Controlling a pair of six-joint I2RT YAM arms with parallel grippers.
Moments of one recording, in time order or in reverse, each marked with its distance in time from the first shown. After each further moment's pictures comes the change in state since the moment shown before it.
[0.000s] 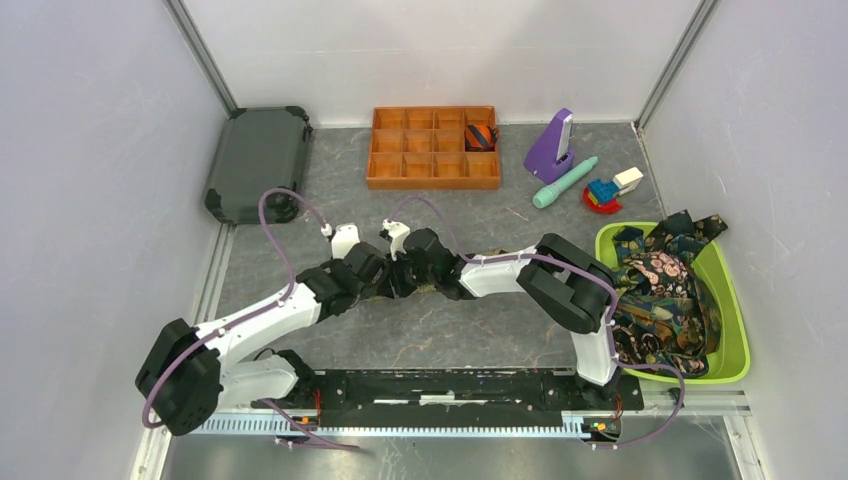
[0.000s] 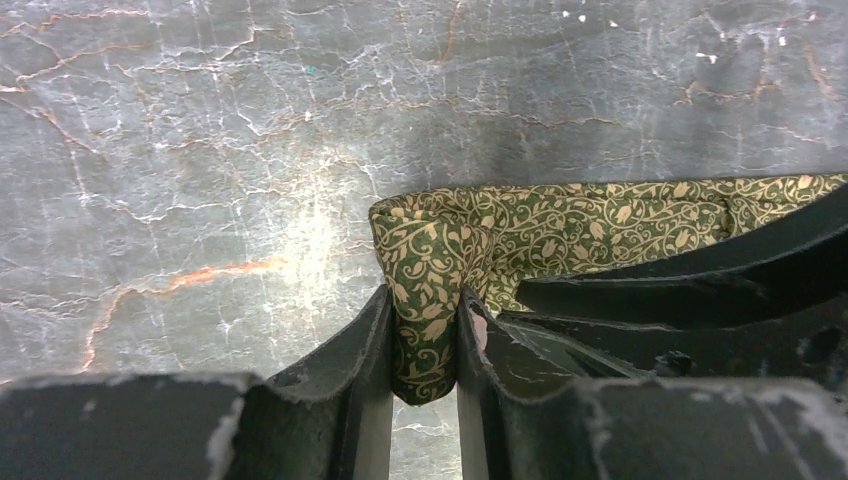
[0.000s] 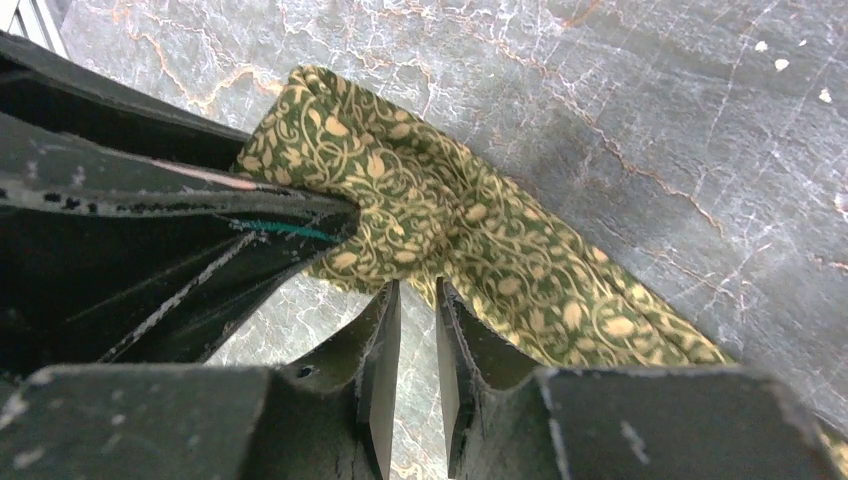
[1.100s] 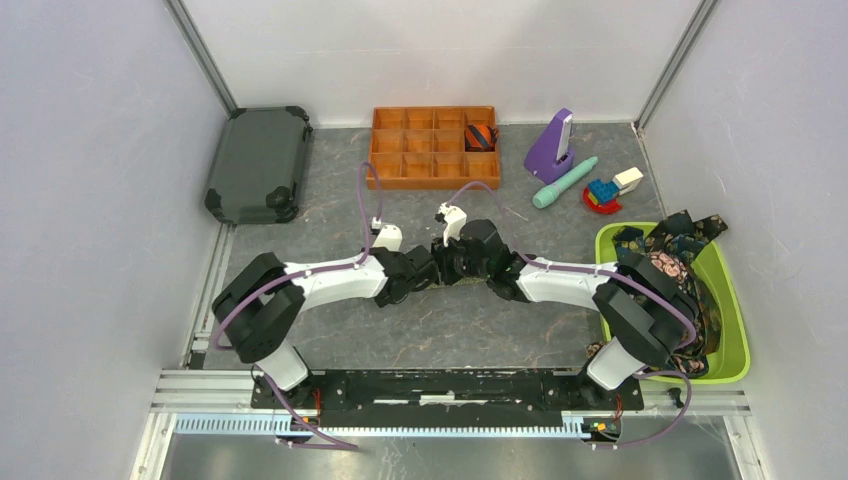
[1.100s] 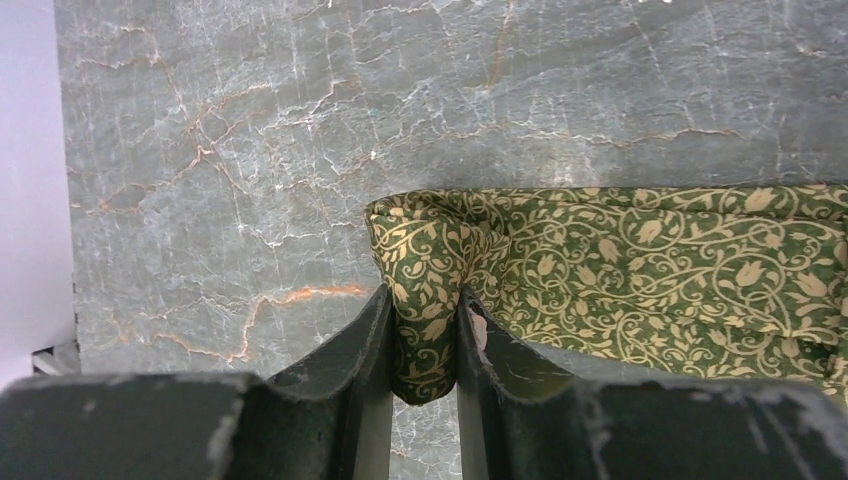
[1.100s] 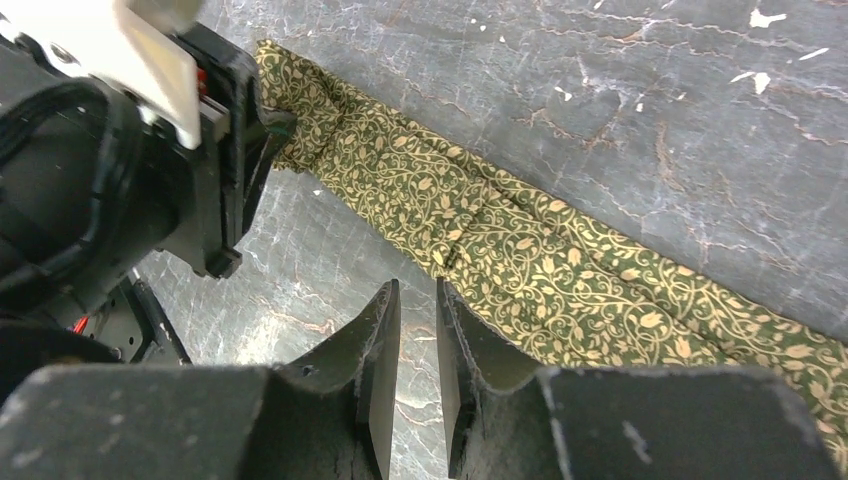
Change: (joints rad) left arm -0.172 0.480 0.295 -0.298 -0.361 -0.039; right arm -0.158 -0.384 -0.303 -0.032 0.045 -0.037
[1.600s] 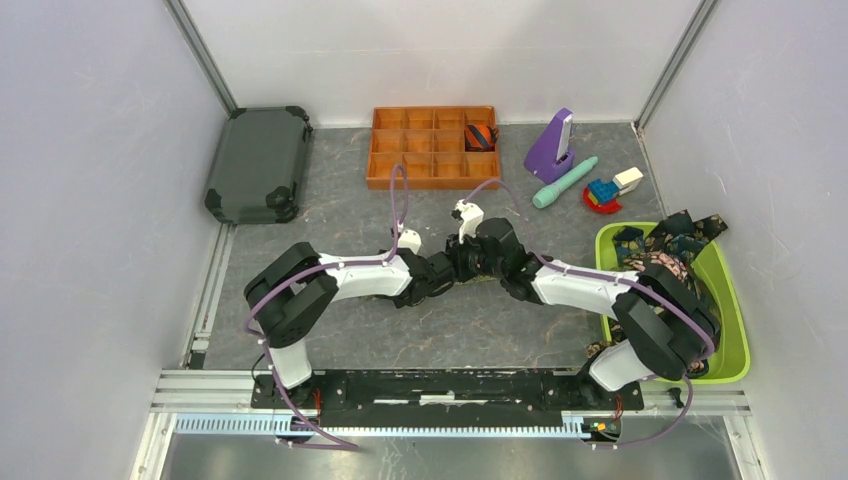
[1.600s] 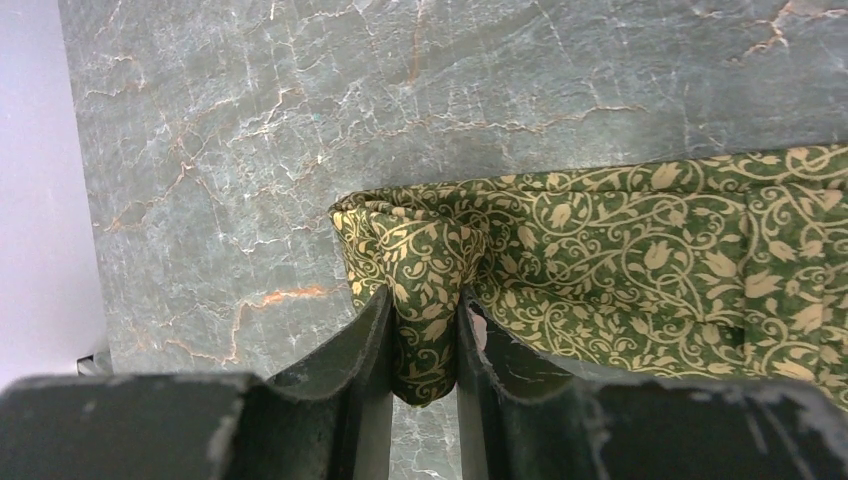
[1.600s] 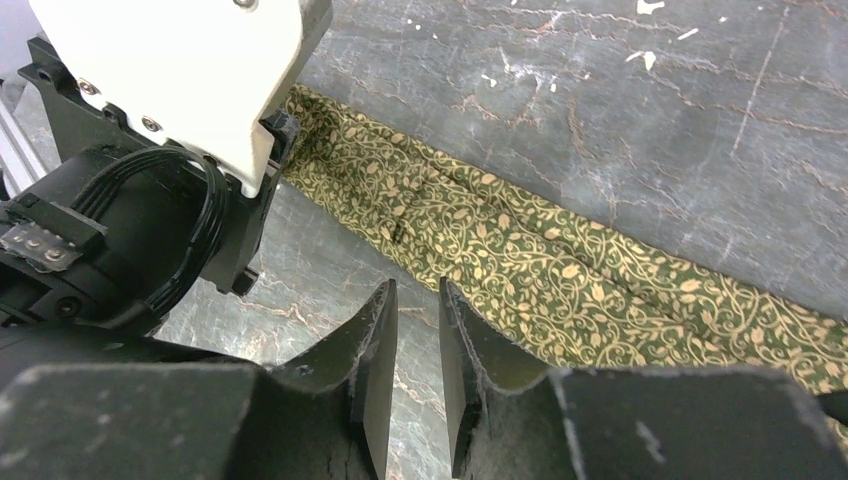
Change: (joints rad) left arm -0.070 0.182 0.119 -0.064 -0.024 -0.012; right arm -0.055 -0.101 -0.061 -0.039 0.020 -0.022
